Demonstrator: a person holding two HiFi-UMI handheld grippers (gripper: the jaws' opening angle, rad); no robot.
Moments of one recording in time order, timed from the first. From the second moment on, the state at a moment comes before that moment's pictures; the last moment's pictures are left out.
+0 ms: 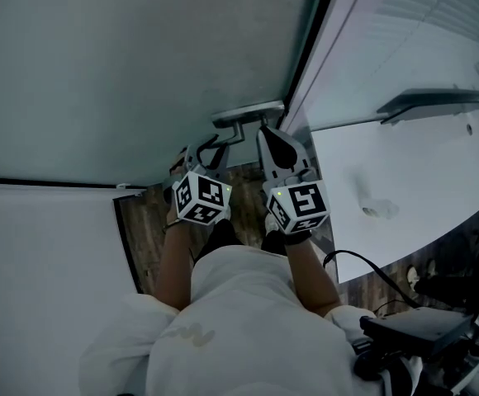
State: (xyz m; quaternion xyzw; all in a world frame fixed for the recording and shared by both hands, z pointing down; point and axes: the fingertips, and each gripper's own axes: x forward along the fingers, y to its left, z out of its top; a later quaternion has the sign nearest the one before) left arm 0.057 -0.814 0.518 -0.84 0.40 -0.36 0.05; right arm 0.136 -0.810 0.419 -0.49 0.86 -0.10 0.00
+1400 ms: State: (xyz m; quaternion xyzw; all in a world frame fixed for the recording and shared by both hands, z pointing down) left arm 0.071 -0.806 0.525 -0.83 0.28 -0.48 0.01; right arm 0.125 -0.821 0.427 -0.49 0.86 -0.12 -0.01
